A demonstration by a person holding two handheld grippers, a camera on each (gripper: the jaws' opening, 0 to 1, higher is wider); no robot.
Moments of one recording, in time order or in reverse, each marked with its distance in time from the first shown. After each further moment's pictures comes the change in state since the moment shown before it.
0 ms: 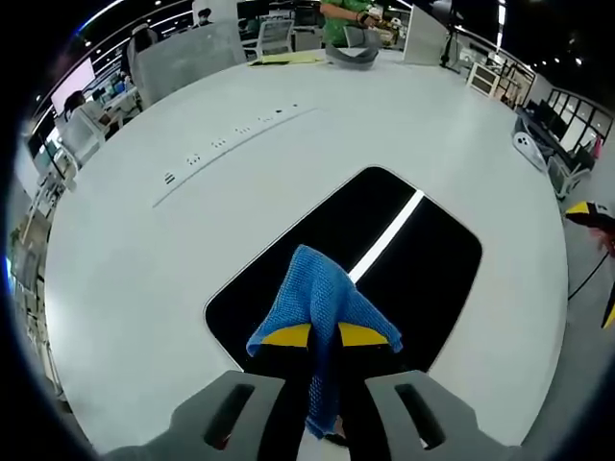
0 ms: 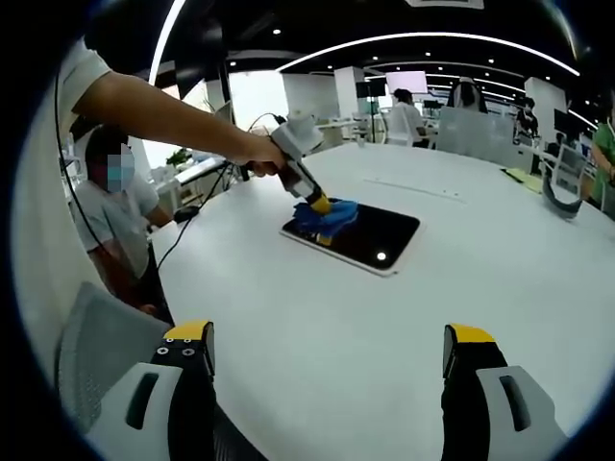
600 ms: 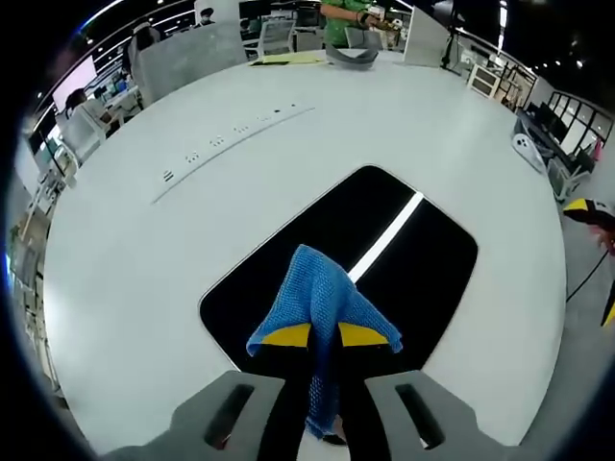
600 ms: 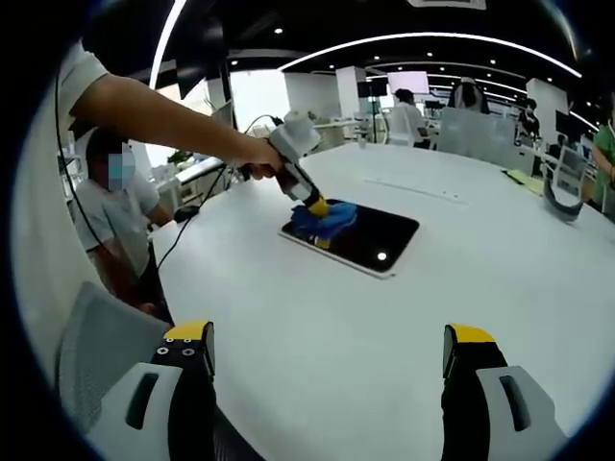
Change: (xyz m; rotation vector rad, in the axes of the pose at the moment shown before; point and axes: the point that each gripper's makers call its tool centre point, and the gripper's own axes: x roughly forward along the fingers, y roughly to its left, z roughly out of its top) left arm -0.001 -0.005 -0.002 -0.014 -0.004 -0.003; right arm 0.000 -0.003 0.005 -0.009 0.003 0.004
